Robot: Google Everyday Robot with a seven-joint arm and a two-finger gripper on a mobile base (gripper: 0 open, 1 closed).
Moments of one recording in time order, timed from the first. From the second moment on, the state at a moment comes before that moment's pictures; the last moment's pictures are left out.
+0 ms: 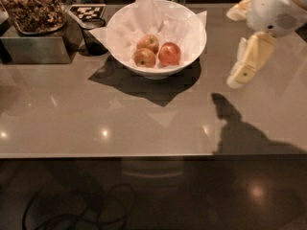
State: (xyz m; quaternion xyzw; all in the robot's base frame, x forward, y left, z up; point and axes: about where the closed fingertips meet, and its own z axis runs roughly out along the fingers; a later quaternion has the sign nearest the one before) arm 0.526 -0.176 0.987 -0.63 0.73 0.03 0.26
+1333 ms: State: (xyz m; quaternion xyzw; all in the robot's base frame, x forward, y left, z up) arm 0.614 -0.156 0.980 -0.60 0.72 0.09 0.33
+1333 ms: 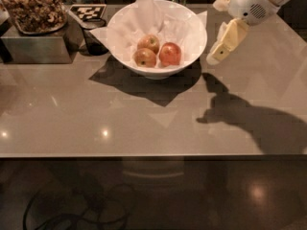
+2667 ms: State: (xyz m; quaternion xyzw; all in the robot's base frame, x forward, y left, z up) arm 0.659 -0.160 0.985 -0.59 0.72 0.10 0.36
